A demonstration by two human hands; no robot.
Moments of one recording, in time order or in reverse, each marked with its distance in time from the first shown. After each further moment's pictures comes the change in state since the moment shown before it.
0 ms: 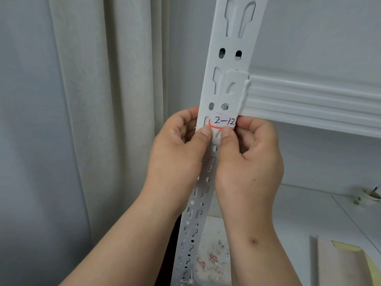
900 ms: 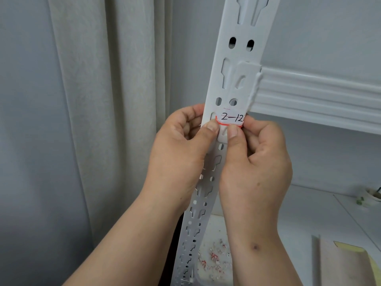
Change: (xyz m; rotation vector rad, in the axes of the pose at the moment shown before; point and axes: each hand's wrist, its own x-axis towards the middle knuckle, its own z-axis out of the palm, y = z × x) left_hand 0.005 -0.003 -0.001 -0.105 0.006 0.014; right_hand -0.004 0.011 0.004 -0.030 0.040 -0.089
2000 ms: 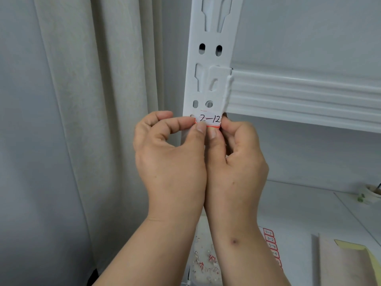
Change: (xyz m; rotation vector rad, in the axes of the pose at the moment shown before) left_hand -0.019 -0.002 0.028 0.496 0.468 0.164; right_hand 0.002 0.007 -0.002 0.058 -0.019 -0.017
